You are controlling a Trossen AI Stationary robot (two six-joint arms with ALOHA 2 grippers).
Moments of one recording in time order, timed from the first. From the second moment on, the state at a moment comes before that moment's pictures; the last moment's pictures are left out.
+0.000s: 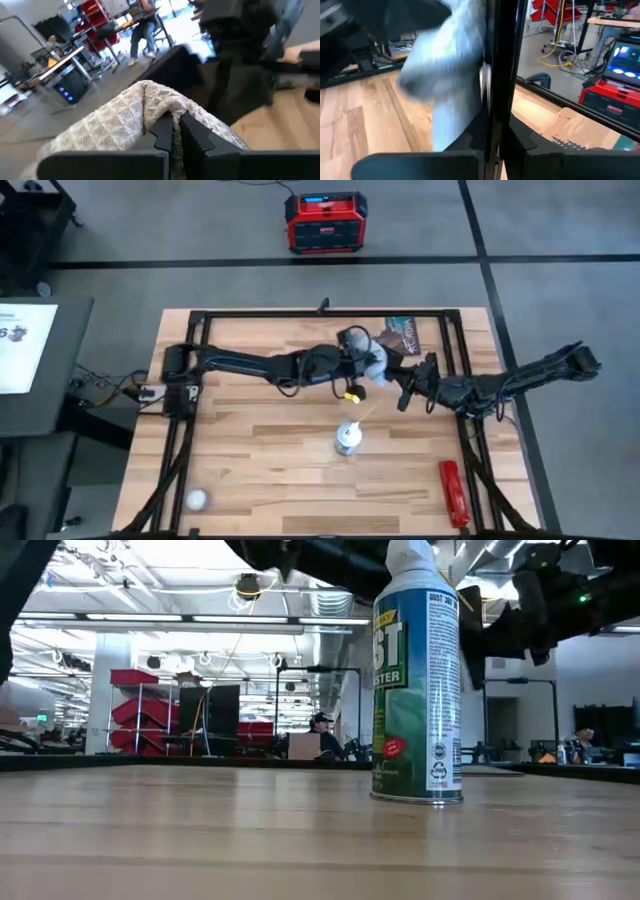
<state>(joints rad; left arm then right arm) 0.06 1.83 1.37 0.28 -0.31 0.37 0.23 0.75 0.24 0.29 0.80 0.20</state>
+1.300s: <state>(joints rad) 0.07 0.36 0.01 0.34 -0.09 0.02 0.42 0.43 0.16 -0.20 1.00 0.53</state>
